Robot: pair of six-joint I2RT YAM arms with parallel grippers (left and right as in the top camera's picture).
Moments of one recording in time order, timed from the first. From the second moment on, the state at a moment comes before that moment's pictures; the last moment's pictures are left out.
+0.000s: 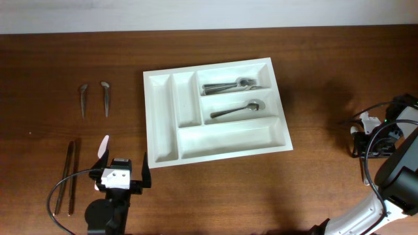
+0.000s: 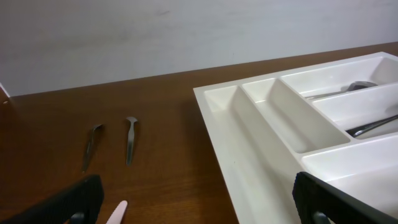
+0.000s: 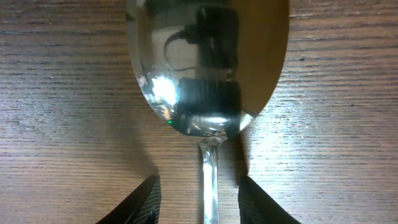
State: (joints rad) left arm -0.02 0.01 0.07 -0.21 0.03 0.11; right arm -0.63 2.01 1.33 -1.00 0.04 -0.58
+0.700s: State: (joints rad) left arm -0.02 0.01 0.07 -0.21 0.03 0.11; right arm -0.63 2.01 1.33 -0.99 0.06 -0.58
